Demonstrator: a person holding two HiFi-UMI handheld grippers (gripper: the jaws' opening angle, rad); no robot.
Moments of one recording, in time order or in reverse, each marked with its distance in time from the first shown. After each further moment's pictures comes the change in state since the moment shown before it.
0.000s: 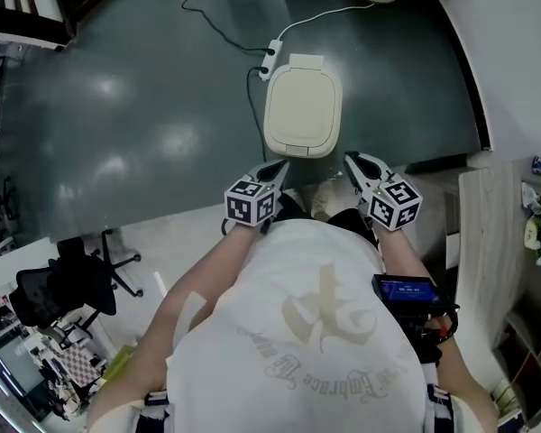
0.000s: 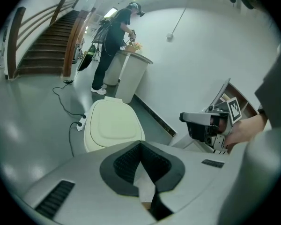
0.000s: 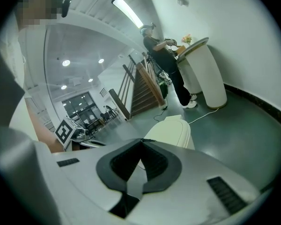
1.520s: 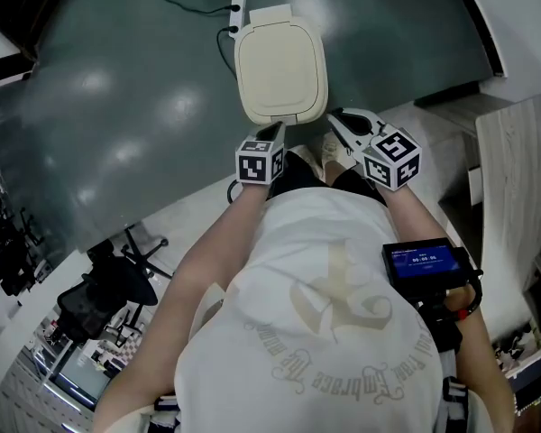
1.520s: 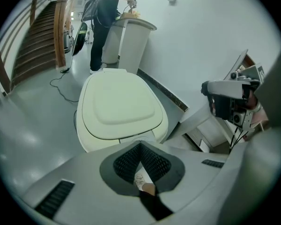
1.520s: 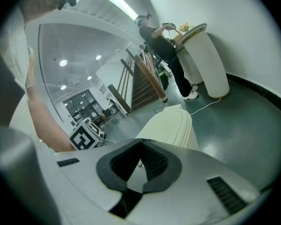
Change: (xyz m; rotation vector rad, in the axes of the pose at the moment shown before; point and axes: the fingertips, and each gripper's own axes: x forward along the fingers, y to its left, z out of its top) left arm 0.081 0.033 -0.045 0.098 0.311 0.113; right arm 0.026 -0.022 -0.020 0.044 0.079 0.029
